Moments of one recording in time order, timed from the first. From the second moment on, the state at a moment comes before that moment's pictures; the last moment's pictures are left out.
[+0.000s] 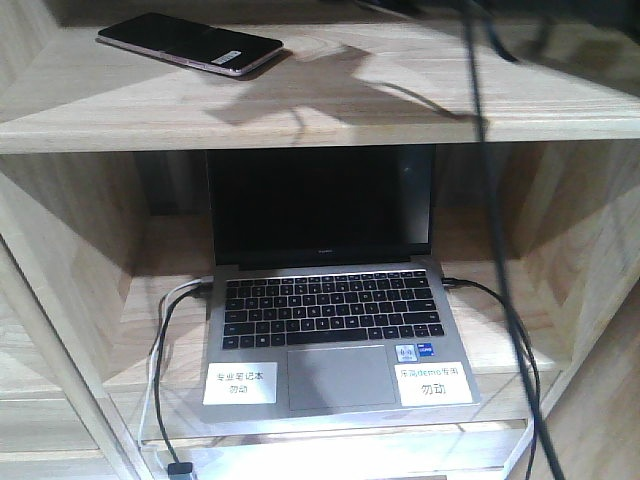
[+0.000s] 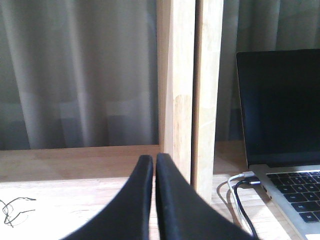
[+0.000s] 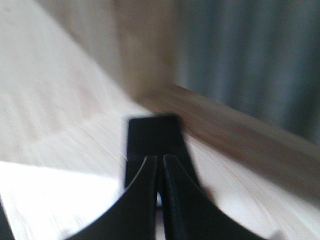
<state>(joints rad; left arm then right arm) 0.02 -0.02 0.03 -0.03 0.07 0.04 0.38 1.51 -1.59 0.96 0.55 -0.91</state>
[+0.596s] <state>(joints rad) 0.02 -0.02 0.03 -0.03 0.07 0.04 0.38 0.82 -0.86 0.98 0.21 -1.00</state>
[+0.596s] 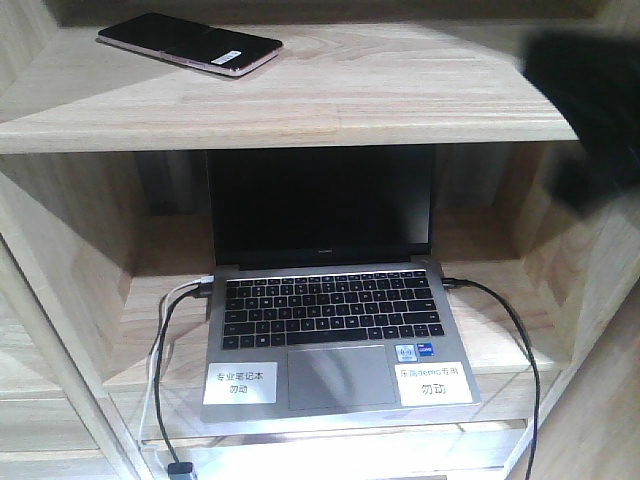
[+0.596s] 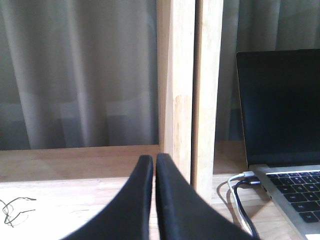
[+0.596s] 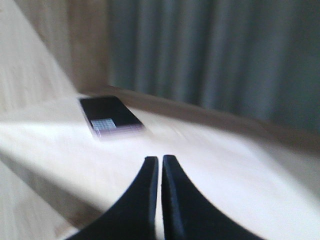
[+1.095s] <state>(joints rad) 0.02 -0.02 0.03 -0.03 0.07 0.04 0.38 0.29 -0.36 0.99 0.17 -1.00</state>
